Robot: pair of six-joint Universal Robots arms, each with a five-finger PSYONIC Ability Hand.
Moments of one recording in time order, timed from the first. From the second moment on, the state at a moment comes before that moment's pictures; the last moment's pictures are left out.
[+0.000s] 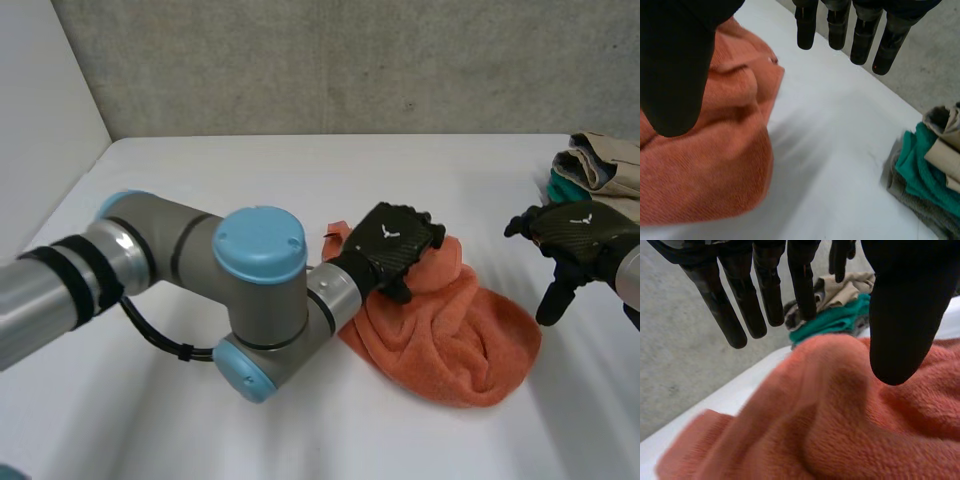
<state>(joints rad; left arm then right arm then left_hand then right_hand) 3.92 -2.40 -1.03 3.33 -1.32 3.31 1.65 -1.42 1.61 0.30 1.30 2.63 0.54 0.54 0.54 0.54 0.37 0.20 0.22 0.22 0.23 0.06</state>
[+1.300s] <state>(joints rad) 4.07 -1.66 -1.39 3.31 -1.63 3.52 2.01 -0.62 0.85 0.23 1.01 2.87 1.12 1.20 1.19 1.20 0.97 0.56 0.61 0.58 0.58 0.40</state>
